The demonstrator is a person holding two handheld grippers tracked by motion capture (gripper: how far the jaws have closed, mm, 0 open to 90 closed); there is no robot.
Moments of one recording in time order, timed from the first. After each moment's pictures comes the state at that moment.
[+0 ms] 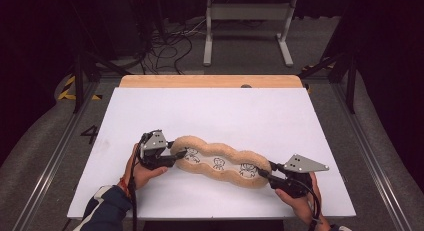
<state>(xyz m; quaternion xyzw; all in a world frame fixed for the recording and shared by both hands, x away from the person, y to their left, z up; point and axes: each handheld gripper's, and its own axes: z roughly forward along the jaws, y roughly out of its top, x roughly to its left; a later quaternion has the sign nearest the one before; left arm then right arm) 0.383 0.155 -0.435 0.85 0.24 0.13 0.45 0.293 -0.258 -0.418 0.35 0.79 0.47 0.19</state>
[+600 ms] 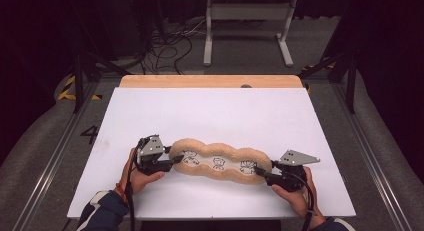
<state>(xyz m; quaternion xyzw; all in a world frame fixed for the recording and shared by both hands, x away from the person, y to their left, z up) 0.374 0.158 -0.442 0.86 0.24 0.13 0.44 0.313 -0.255 -0.432 0.37 0.80 0.44 0.17</state>
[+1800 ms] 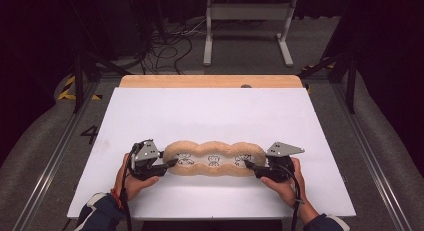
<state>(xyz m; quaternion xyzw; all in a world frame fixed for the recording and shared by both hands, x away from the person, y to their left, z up) 0.358 0.173 -0.441 0.86 0.26 0.14 0.43 0.339 -0.234 -0.434 0.36 0.81 0.43 0.17</state>
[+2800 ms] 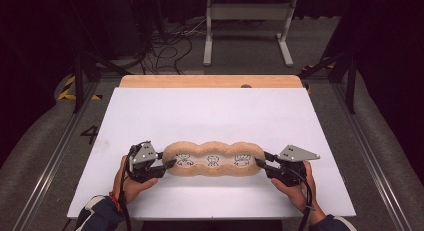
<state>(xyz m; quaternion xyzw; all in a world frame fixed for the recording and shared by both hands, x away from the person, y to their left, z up) 0.351 0.176 -0.439 0.85 0.27 0.15 0.43 0.321 -0.253 -0.421 0.36 0.79 0.45 0.21</state>
